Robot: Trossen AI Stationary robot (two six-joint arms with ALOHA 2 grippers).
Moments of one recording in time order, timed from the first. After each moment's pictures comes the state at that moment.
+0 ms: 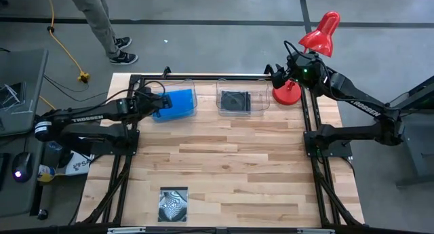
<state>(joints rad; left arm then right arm) 0.31 0.83 0.60 -0.65 -0.64 -1.20 -0.56 1.03 1.13 -0.59 0.51 0.10</state>
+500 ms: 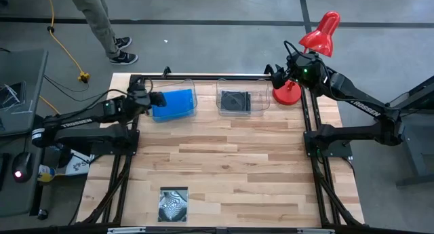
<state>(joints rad) 0.31 0.64 0.60 -0.59 -0.66 -0.98 -0.57 1.03 1.13 -0.59 0.49 0.10</state>
